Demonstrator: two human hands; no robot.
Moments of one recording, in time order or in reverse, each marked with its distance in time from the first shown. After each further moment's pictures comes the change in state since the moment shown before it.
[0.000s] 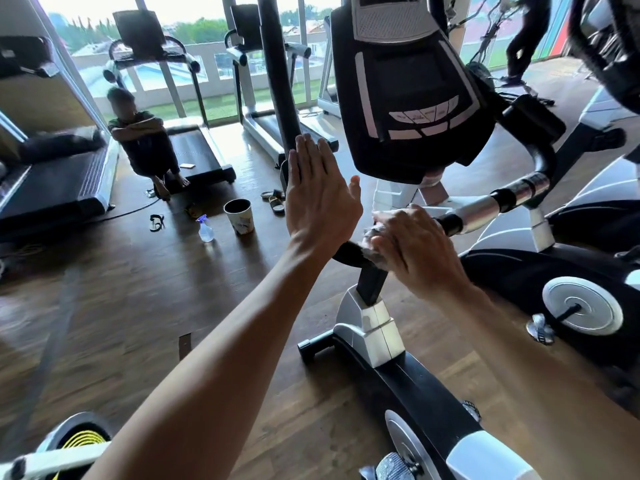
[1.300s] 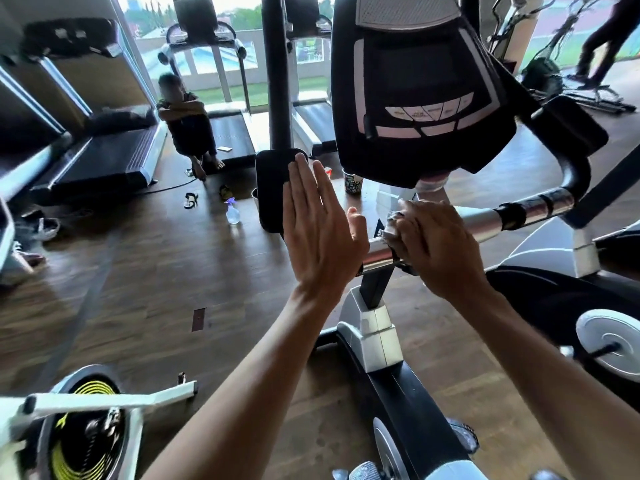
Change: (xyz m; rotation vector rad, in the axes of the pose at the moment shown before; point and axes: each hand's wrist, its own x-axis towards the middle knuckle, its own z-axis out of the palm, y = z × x) left_hand -0.047 0.062 0.032 -0.048 0.272 -0.198; right_hand 0.000 0.073 -0.016 0.151 0.010 0.069
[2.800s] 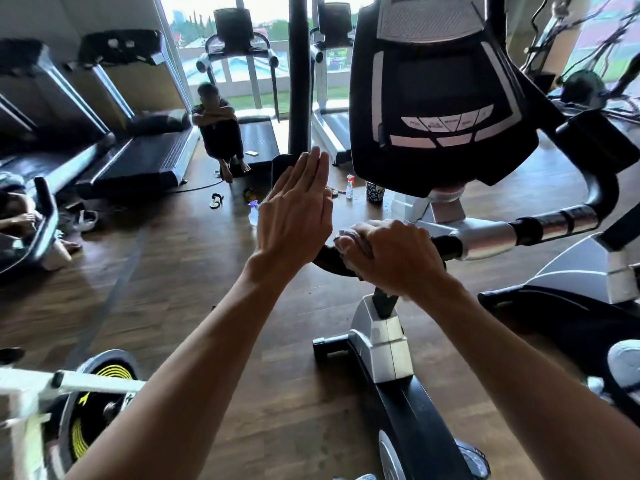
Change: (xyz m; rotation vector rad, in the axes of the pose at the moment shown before) left_hand 0.037 -0.057 -0.021 -0.024 -0.108 0.234; right_hand 0.032 -0.061 0.009 -0.099 -0.277 -0.150
